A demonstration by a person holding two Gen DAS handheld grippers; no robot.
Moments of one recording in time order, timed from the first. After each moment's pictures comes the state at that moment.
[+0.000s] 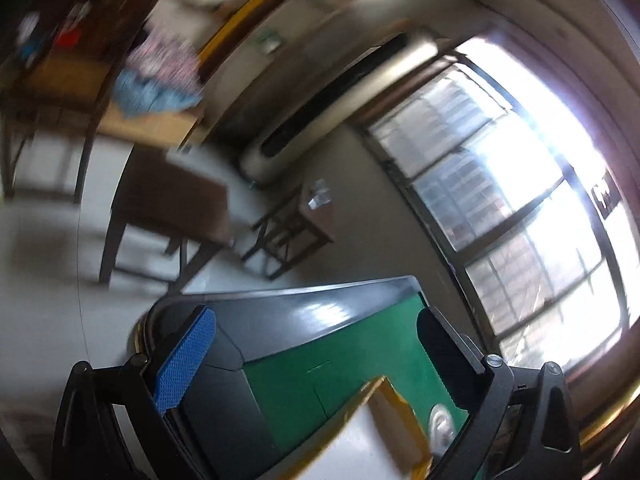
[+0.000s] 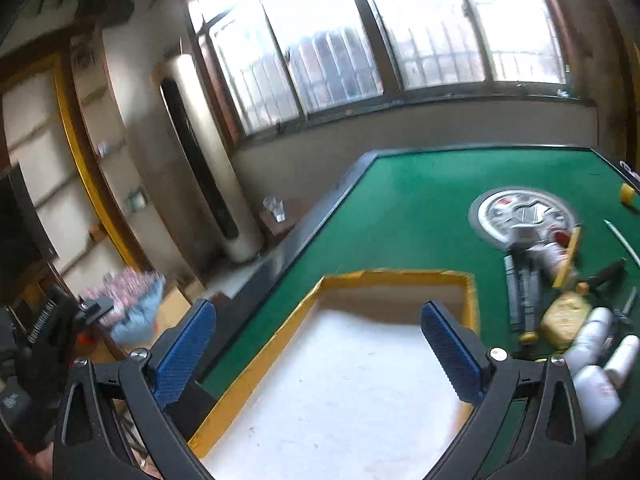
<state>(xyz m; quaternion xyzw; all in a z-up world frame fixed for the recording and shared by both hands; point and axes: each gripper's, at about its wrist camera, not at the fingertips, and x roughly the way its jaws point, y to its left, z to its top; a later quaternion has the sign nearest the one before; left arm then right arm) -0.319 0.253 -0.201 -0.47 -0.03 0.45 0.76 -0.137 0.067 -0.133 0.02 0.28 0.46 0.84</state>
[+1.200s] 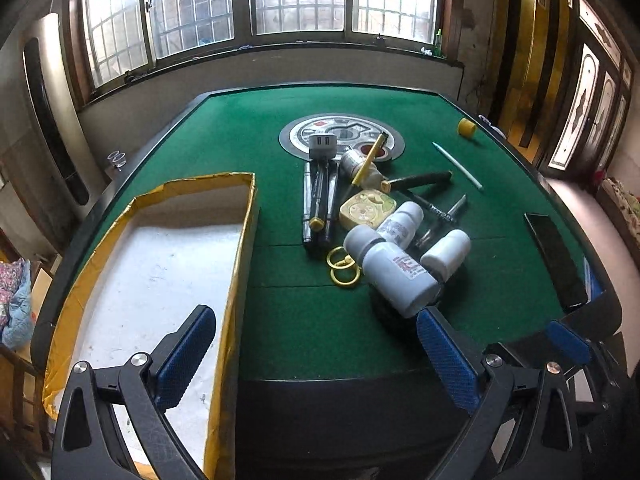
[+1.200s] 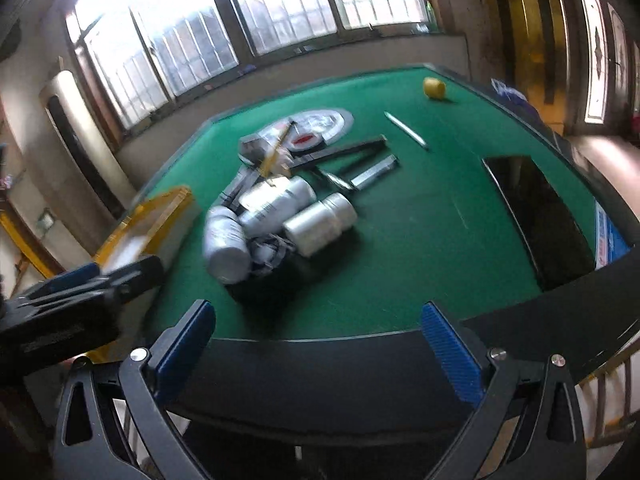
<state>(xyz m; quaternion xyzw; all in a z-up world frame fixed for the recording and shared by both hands) -0.094 0.005 -0.174 -0.09 0.40 0.18 0.90 -0.045 -0.217 -0.173 0.01 0.41 0.28 0.87</state>
